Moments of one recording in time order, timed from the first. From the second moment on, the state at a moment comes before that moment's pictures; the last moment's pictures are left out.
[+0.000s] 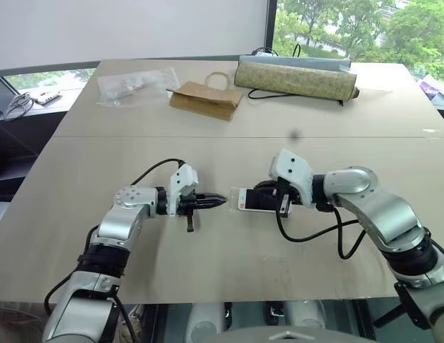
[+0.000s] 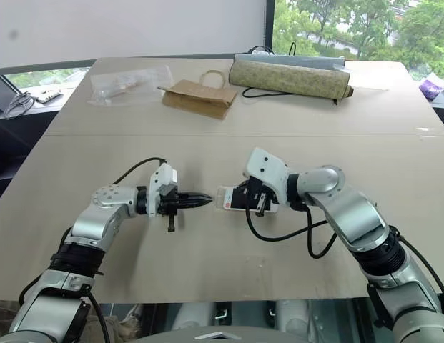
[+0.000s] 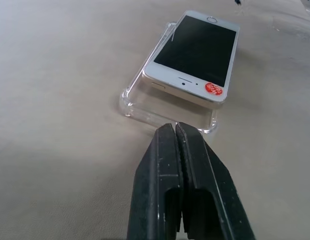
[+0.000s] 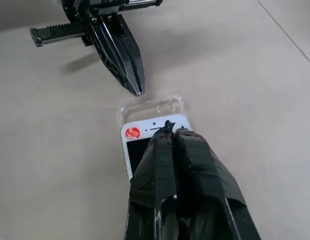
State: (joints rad) left arm -0.38 0.62 -0.12 0.25 -0.33 0.17 -1.28; right arm -0.56 -0.50 0.37 -0.47 0.20 0.95 0.82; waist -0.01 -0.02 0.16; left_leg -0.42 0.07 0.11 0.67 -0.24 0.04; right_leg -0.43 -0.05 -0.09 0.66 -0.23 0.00
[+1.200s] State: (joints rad) left arm -0.32 0.61 -0.13 0.21 -0.31 0.11 -1.25; right arm -0.71 -0.51 0.58 -0.14 0.04 0.64 0.98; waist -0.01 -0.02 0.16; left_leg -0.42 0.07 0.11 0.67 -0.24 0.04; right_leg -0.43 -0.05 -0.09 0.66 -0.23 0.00
